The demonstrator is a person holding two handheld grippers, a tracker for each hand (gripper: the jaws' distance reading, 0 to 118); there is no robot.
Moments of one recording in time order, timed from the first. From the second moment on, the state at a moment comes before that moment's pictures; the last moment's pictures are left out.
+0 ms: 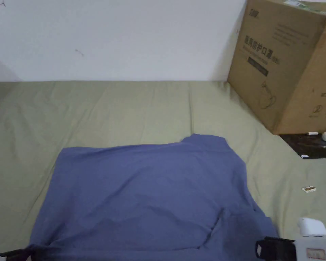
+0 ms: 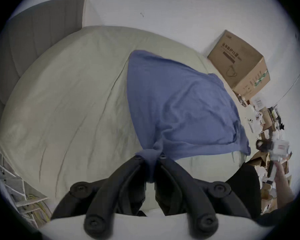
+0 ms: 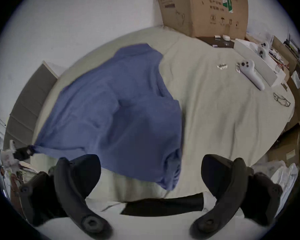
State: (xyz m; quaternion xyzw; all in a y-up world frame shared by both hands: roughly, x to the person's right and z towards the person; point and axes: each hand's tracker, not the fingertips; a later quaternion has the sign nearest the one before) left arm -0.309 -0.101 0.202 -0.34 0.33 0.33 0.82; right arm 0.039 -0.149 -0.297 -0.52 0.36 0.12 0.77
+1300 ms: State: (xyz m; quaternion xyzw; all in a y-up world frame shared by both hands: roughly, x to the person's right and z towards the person) left arm -0.476 -0.134 0.091 -0.37 0.35 0.36 0.78; right arm -0.155 -0.153 -0.413 -0.46 0.35 0.18 0.79
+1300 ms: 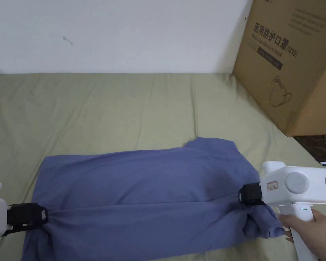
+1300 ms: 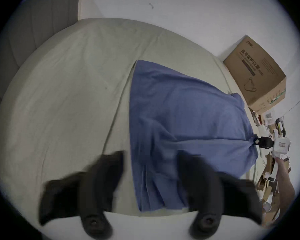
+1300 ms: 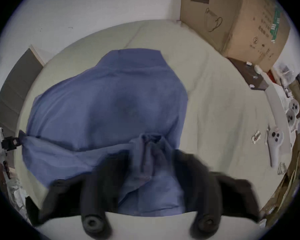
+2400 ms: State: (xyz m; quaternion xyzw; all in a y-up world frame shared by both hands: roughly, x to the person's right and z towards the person) left arm -0.432 -0.191 0.096 -0.44 0.39 0.32 0.75; right arm -0.023 -0.090 -0.283 -0.45 0.41 0.02 0.79
